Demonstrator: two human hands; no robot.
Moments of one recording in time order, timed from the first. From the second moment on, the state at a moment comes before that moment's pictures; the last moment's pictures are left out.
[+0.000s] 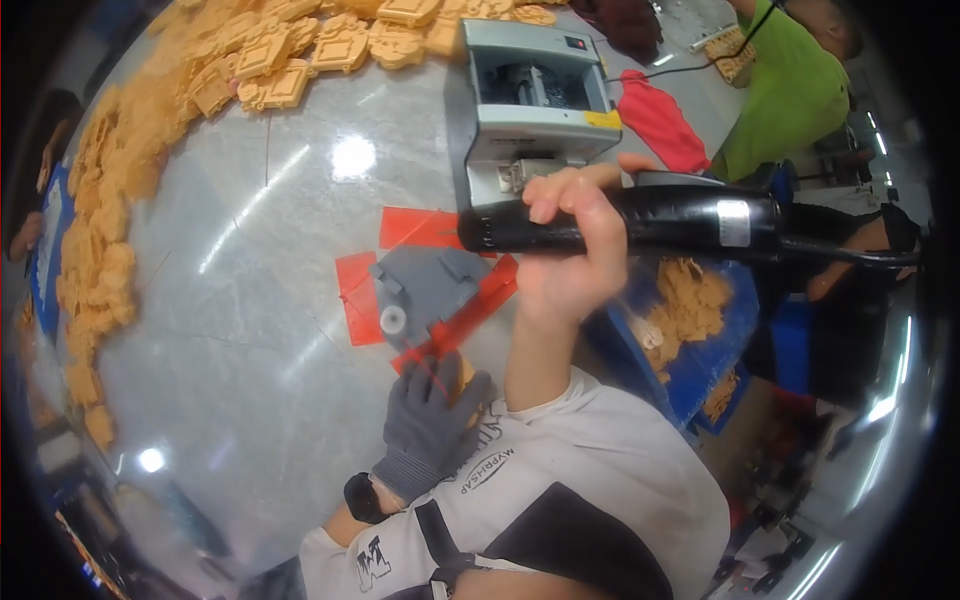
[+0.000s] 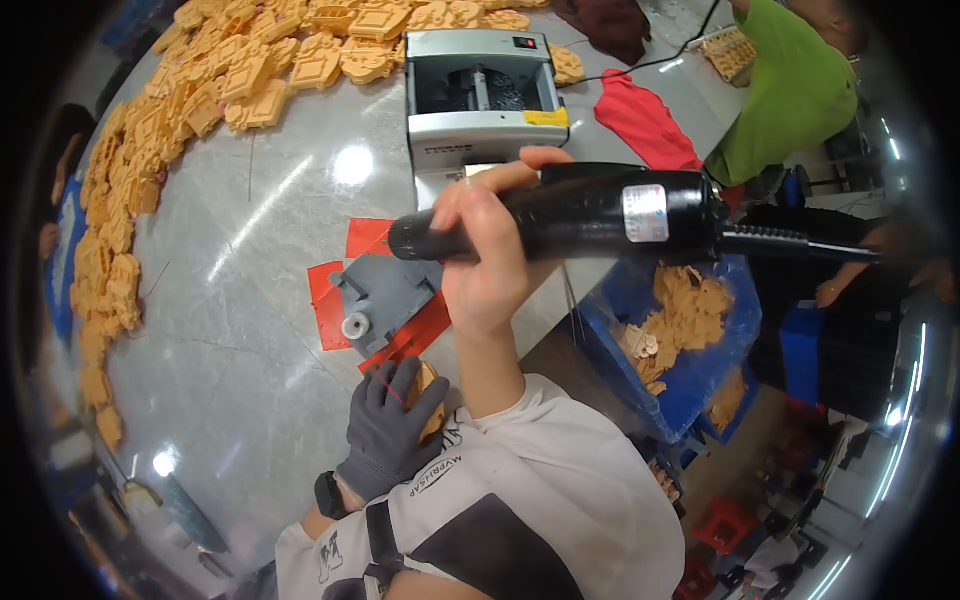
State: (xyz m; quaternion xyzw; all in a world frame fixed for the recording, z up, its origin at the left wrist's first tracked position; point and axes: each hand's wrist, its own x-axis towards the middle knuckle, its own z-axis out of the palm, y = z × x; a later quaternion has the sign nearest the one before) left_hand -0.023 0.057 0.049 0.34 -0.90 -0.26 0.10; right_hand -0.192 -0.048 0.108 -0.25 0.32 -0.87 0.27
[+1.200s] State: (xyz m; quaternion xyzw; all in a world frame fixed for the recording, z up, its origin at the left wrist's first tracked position) left_hand -0.014 -0.051 0.036 0.43 -0.81 -0.26 0.29; right_hand -0.236 -0.010 0.111 -0.24 0.33 -0.89 0.20
